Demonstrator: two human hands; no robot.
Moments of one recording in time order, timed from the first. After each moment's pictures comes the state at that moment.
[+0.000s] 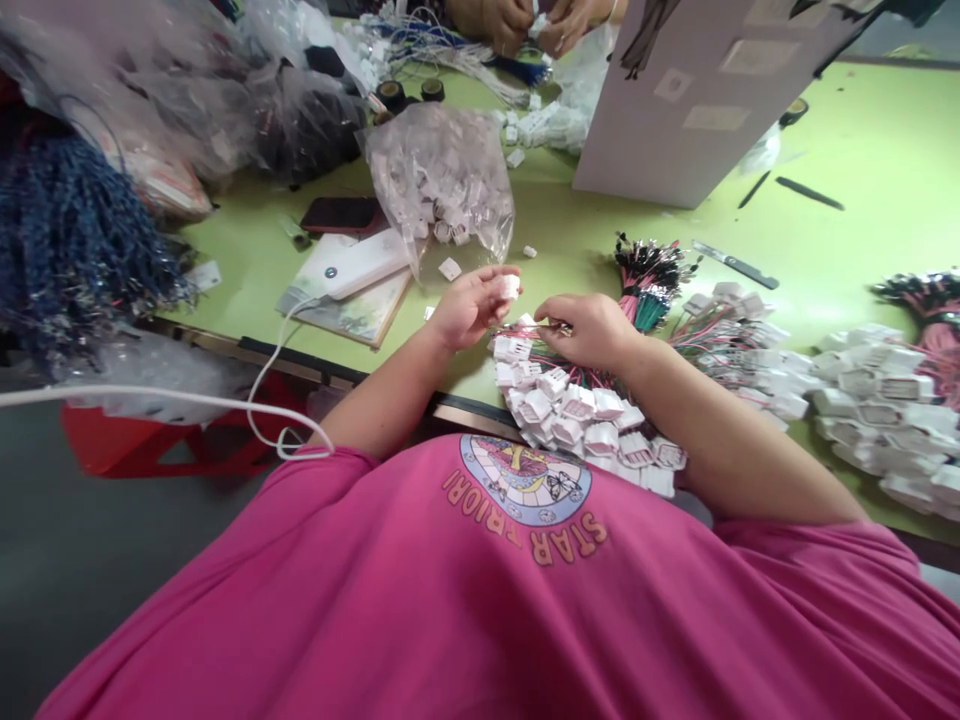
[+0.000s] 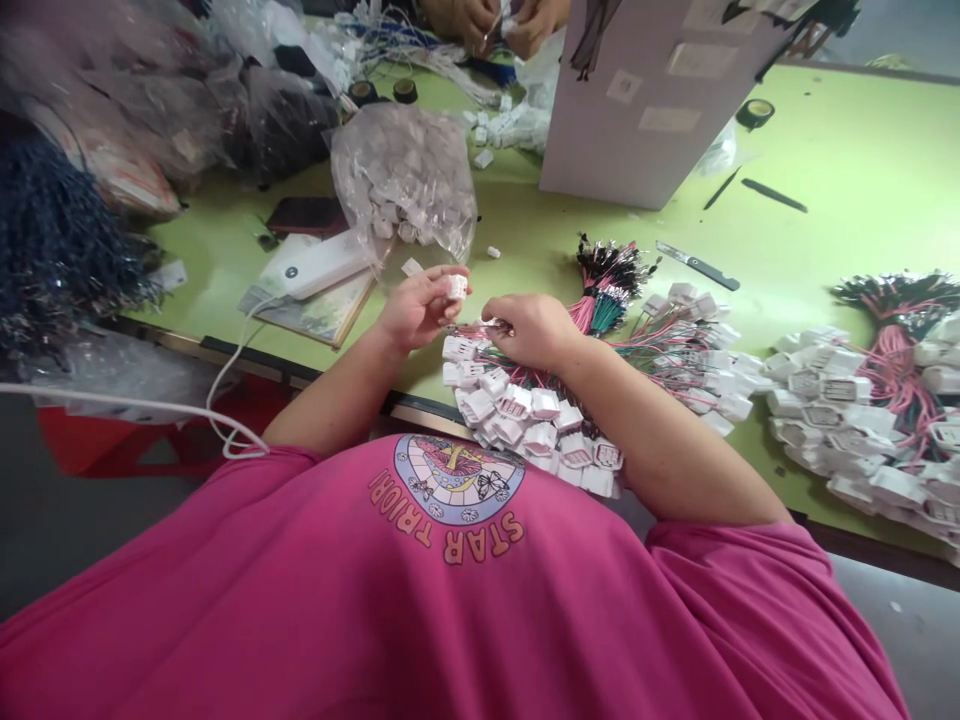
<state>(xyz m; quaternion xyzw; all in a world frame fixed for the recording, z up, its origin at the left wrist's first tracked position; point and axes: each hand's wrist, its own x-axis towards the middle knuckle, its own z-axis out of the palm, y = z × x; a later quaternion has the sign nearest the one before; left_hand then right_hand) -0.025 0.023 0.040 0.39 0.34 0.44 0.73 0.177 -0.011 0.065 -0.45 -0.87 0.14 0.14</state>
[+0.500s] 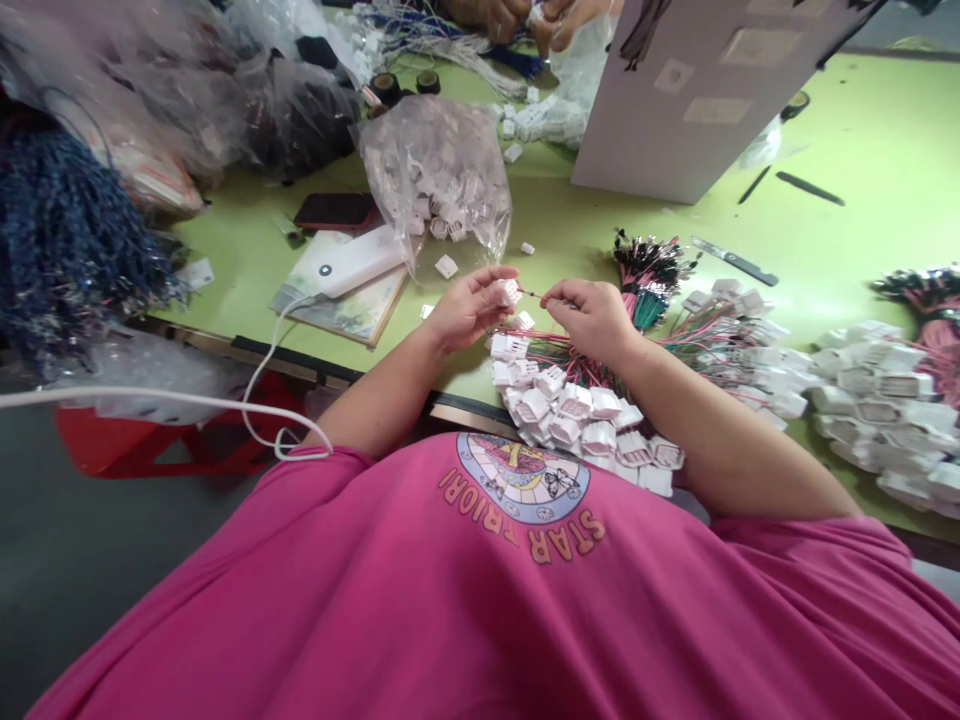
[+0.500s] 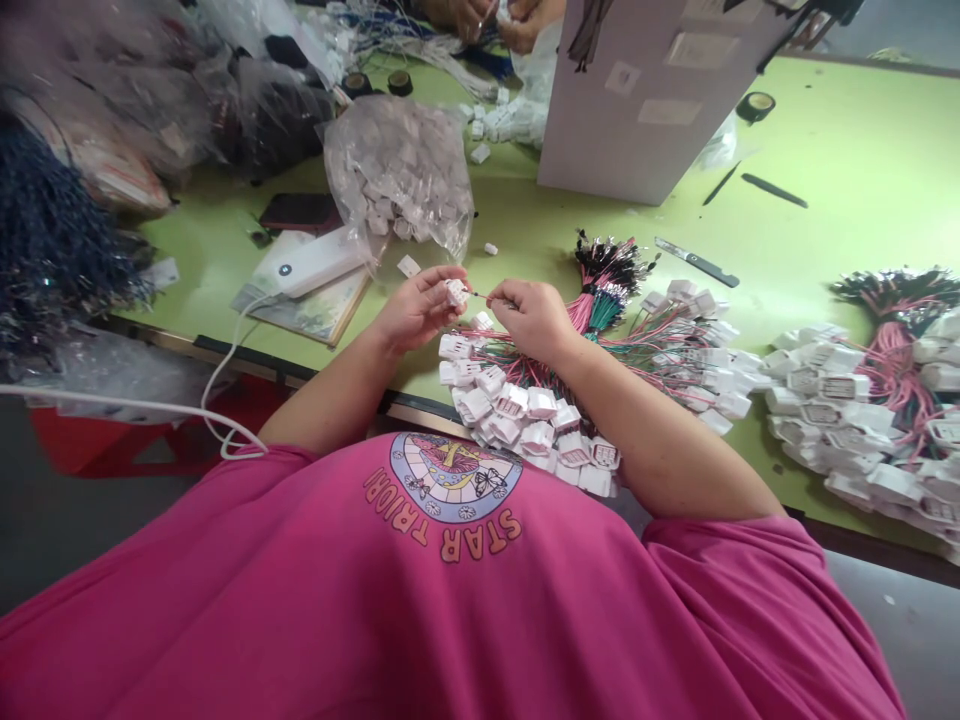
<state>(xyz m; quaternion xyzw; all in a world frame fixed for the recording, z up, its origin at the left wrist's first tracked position) -0.029 0.020 0.029 0.40 0.32 0.43 0.74 0.173 -0.007 0.058 -0.53 -0.75 0.26 0.30</state>
